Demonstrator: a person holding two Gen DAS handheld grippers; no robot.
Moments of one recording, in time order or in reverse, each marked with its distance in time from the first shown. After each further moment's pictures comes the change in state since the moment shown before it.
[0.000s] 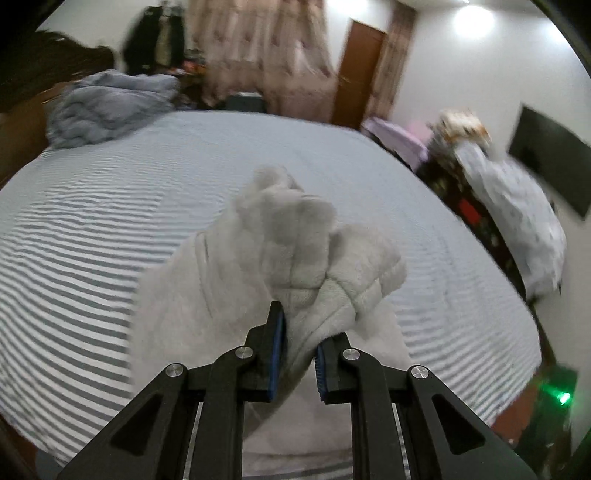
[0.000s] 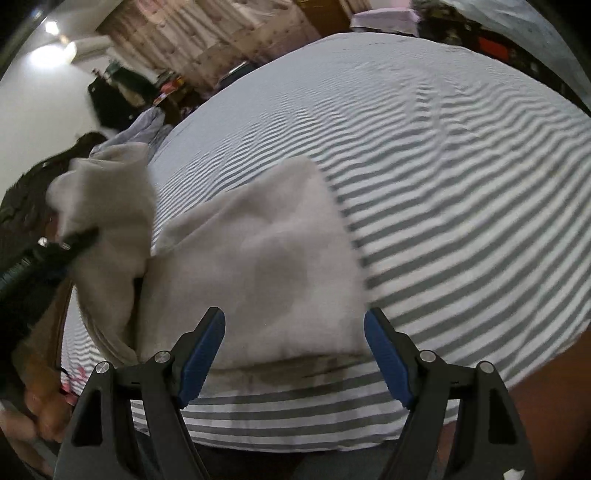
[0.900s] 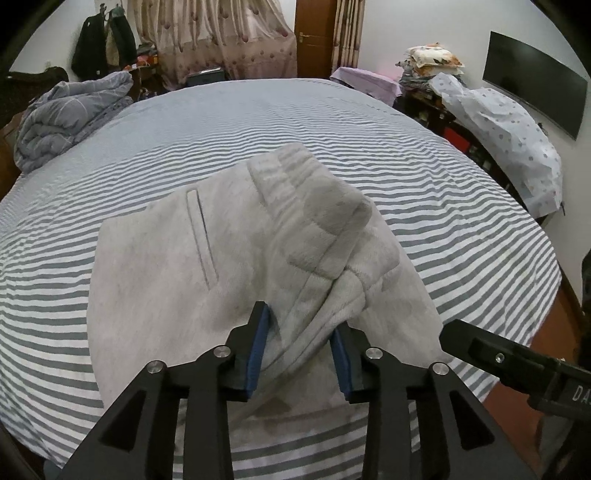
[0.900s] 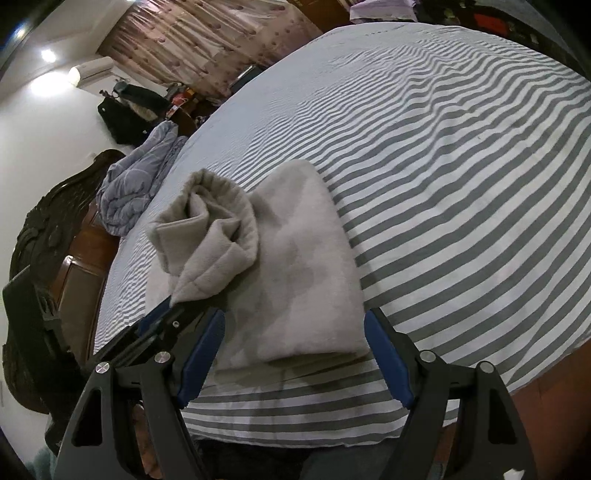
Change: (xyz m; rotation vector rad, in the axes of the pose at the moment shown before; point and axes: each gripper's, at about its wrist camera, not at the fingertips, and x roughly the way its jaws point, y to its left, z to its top) left arm 0.025 -0.022 -0.061 0.162 0.136 0.003; right arm 0.002 -0.011 0.004 0.053 0.008 0.130
